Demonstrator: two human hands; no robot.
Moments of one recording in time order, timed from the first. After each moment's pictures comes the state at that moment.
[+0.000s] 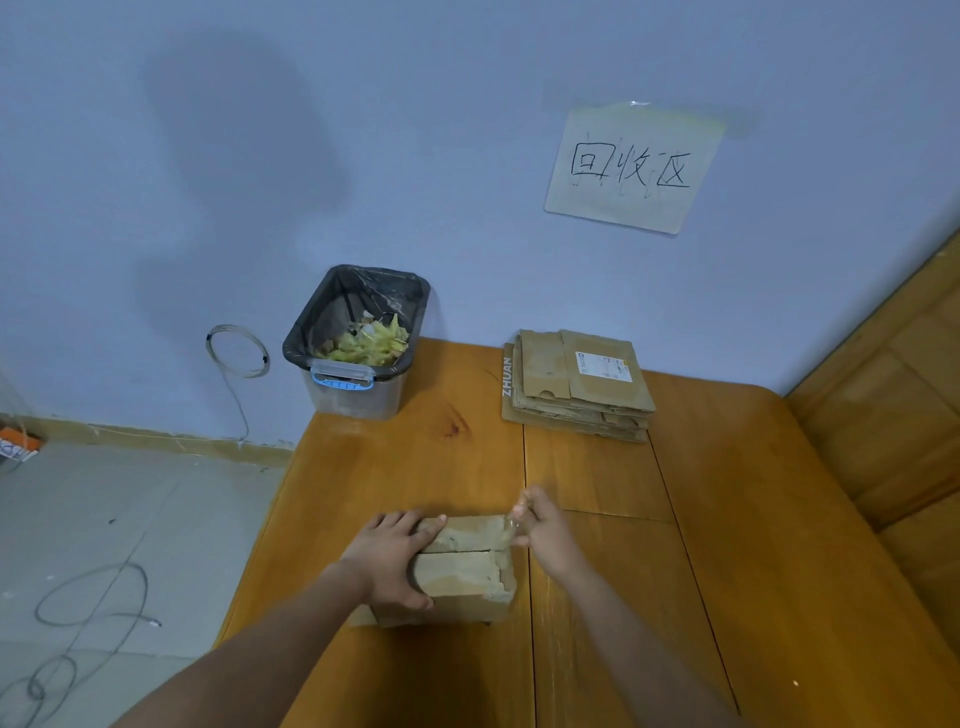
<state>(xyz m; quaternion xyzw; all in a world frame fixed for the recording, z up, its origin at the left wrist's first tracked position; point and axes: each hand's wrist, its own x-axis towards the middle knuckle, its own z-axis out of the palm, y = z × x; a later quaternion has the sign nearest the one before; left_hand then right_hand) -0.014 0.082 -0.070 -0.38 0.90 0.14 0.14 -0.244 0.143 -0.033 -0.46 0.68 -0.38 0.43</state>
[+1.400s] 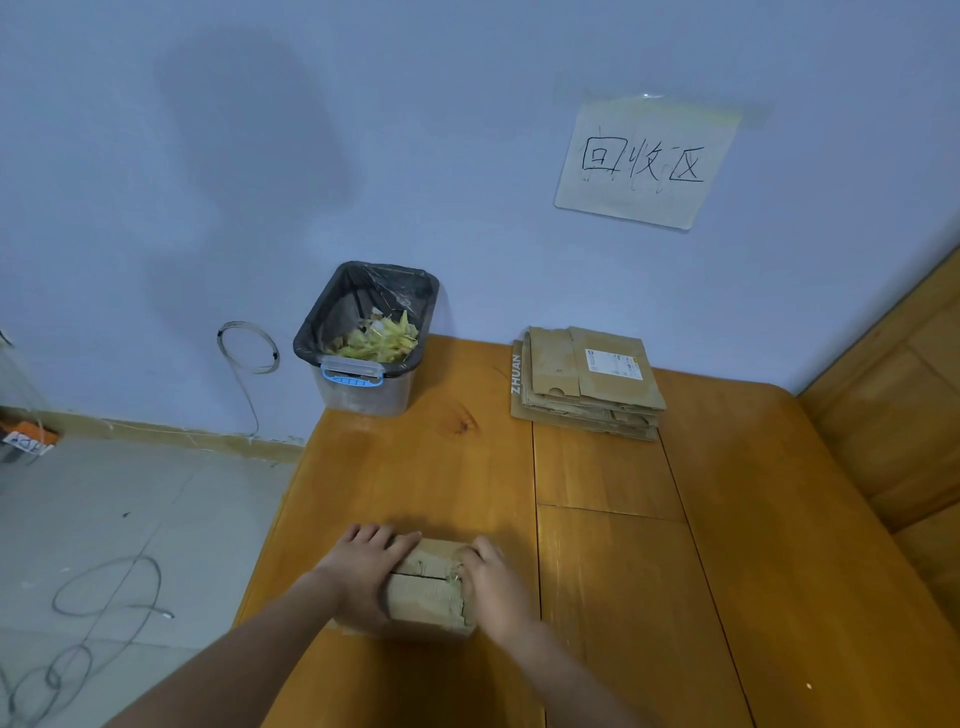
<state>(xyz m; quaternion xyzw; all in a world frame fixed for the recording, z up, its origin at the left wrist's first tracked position) 0.023 0.088 -0.076 -0.39 0.89 0.13 0.20 -0.175 0.170 -0.091 -0.71 0.68 -0.09 0.19</state>
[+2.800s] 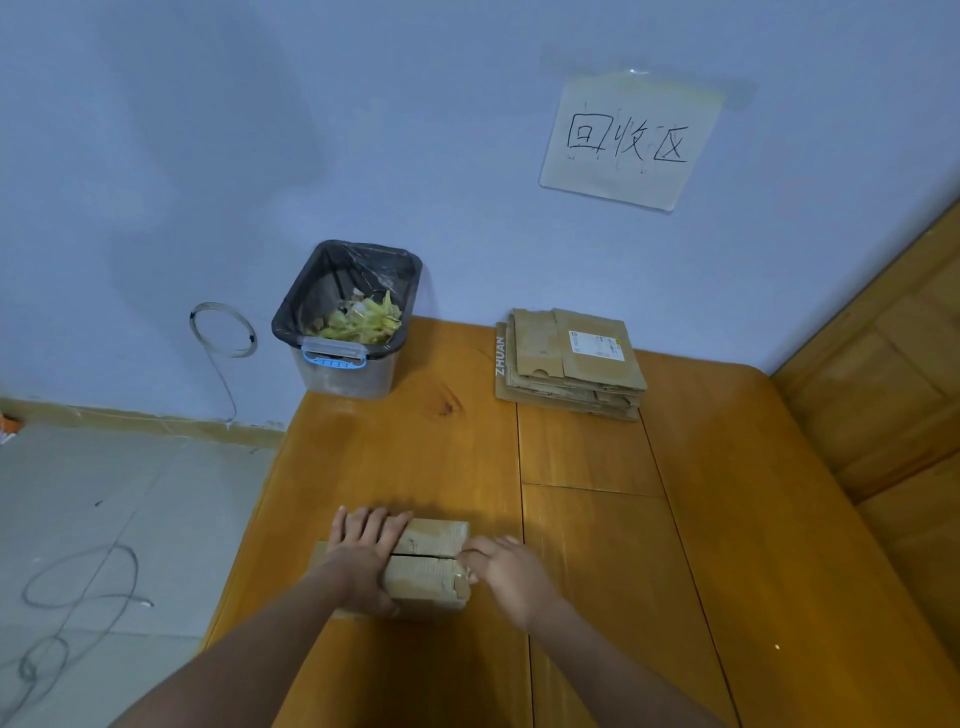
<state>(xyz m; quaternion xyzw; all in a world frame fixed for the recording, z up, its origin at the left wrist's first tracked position) 0.011 0.100 -0.106 -0.46 0.85 0.15 0.20 -0.213 0.187 -0.083 -0.81 0.57 -0.02 0.10</state>
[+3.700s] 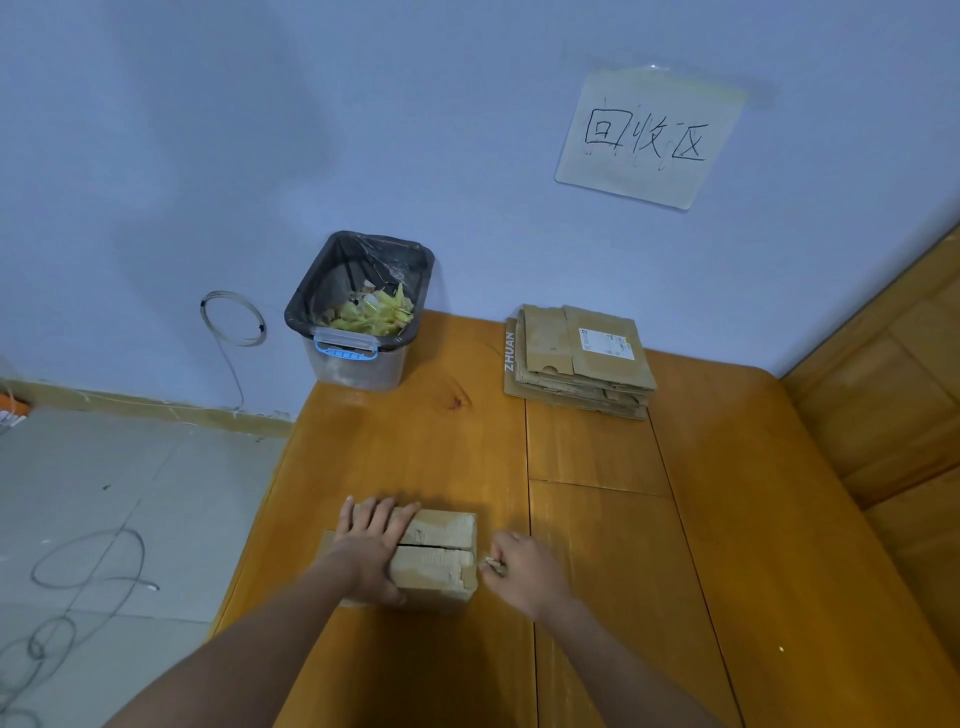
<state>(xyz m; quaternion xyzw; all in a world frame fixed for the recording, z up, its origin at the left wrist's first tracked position) 0.015 0.100 -0.103 -0.45 0.86 0.16 0.18 -0.214 0.191 -0.085 -0.70 0.68 -0.05 0.19</state>
